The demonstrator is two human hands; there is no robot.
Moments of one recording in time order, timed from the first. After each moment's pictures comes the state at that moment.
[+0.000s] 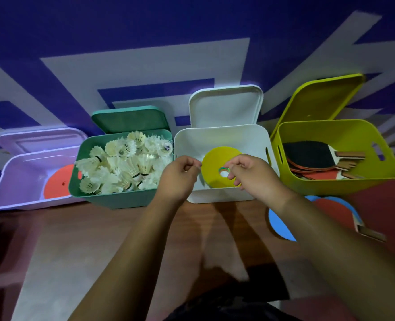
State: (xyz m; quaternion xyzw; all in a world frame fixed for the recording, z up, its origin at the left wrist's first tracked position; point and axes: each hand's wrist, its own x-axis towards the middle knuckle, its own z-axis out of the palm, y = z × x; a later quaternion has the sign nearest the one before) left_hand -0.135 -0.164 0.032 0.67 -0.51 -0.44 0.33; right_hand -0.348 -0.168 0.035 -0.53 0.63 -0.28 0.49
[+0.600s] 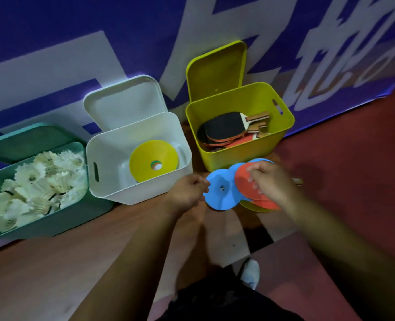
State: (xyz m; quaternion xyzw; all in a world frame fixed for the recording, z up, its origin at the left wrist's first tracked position) left_hand -0.360 -0.112 -0.027 0.60 -0.55 -0.57 0.10; right_hand -0.597 -0.046 -0.027 -0.35 0.78 -0.30 0.41
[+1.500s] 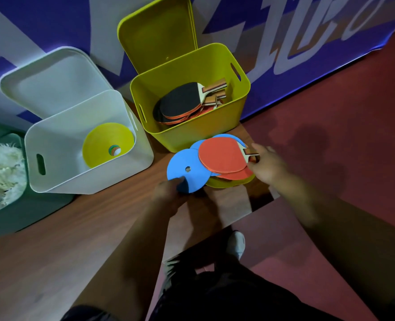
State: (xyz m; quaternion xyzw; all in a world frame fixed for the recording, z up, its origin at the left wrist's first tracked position) left_hand -0.447 -0.075 -0.144 0.70 -0.17 -0.67 0.17; right_hand -0.738 -0.011 -0.134 -0.40 0.84 -0.11 0.36
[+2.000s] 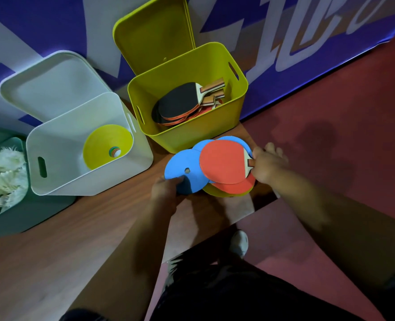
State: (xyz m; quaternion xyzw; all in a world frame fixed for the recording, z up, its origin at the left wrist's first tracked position) left_hand -0.448 -0.074 -0.141 0.72 -0.18 -0.62 0.25; right_hand -0.745 -0.020 -0.142 -0.47 0.83 0.06 0.29
